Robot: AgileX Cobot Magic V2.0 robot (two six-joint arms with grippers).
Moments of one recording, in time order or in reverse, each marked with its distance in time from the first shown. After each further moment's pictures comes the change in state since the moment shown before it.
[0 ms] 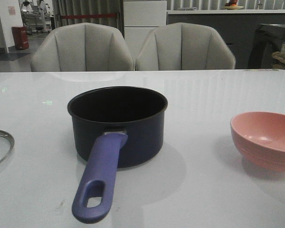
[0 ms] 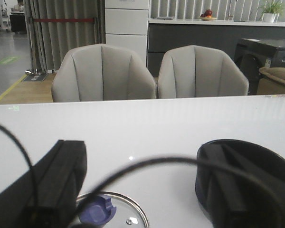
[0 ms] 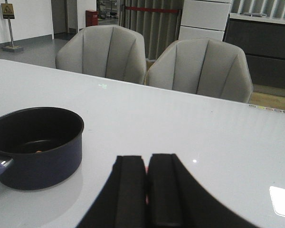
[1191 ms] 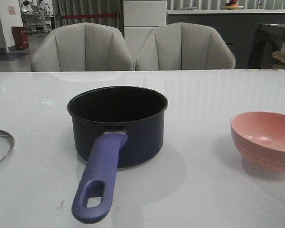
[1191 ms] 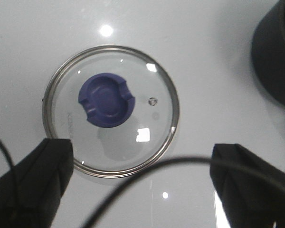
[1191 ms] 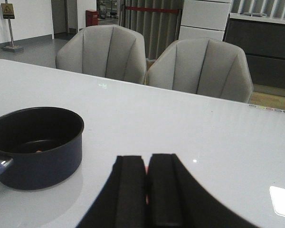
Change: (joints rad) left arm 0.080 1.136 -0.551 0.044 0.409 -0.006; right arm 0.000 0.000 0.000 0.000 0.000 0.000
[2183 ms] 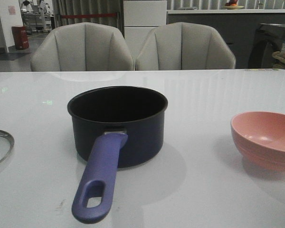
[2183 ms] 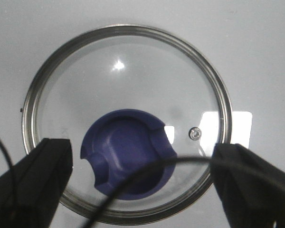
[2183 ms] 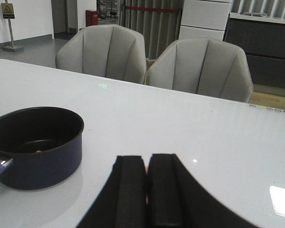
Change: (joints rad) left arm 0.078 0.570 -0.335 -0.041 0.147 0.051; right arm 0.000 0.000 0.000 0.000 0.000 0.000
